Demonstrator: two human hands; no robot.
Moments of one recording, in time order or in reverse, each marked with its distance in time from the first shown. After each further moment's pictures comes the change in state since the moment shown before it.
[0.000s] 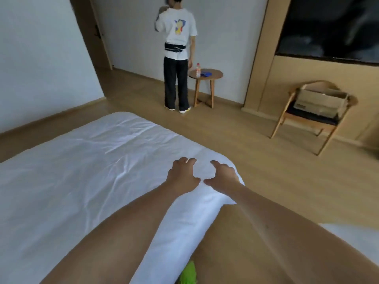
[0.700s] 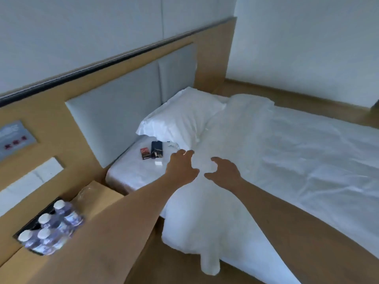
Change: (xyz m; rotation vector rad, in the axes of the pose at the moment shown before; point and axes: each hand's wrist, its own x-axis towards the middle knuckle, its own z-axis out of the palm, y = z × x) left_hand -0.697 -0.302 -0.048 -0.195 0.600 -1.252; right_hand -0.461 -0.388 0.365 -0.344 -0.654 -1.138
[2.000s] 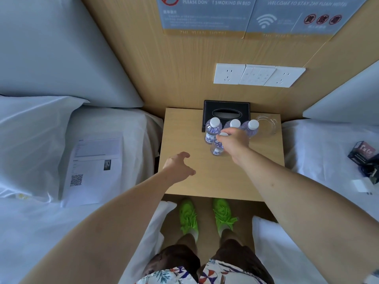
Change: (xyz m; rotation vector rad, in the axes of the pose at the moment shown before) left_hand -0.288 -0.470 0.043 -0.823 0.254 -1.386; right_hand 0.015 -0.402 0.476 0.102 -0.735 -0.346
